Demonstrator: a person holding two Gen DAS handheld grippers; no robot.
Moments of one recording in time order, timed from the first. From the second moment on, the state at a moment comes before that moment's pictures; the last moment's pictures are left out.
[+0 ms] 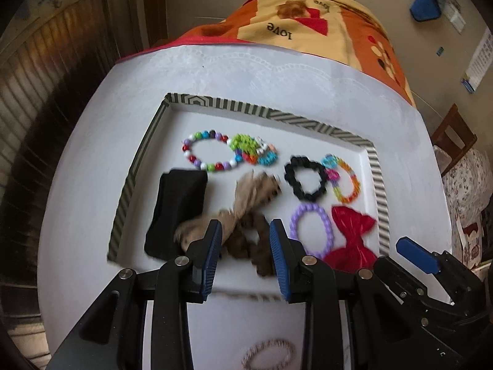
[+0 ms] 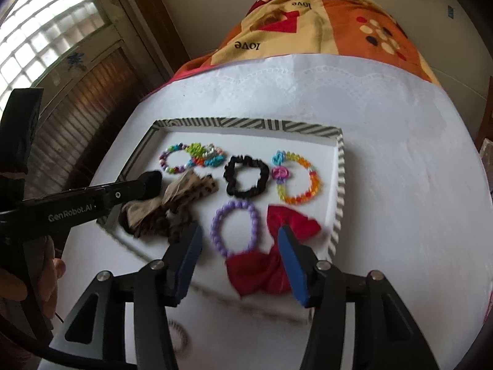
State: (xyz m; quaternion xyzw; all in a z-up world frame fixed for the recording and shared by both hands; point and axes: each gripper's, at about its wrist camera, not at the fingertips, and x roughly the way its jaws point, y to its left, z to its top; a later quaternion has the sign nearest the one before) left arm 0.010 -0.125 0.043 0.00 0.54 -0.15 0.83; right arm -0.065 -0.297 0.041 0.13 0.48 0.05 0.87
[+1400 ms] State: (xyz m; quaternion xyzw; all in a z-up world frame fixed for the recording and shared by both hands) left arm -0.115 -0.098 -0.033 0.04 0.58 -0.15 0.80; right arm -0.225 -0.292 -0.029 0.13 0.55 0.04 0.82
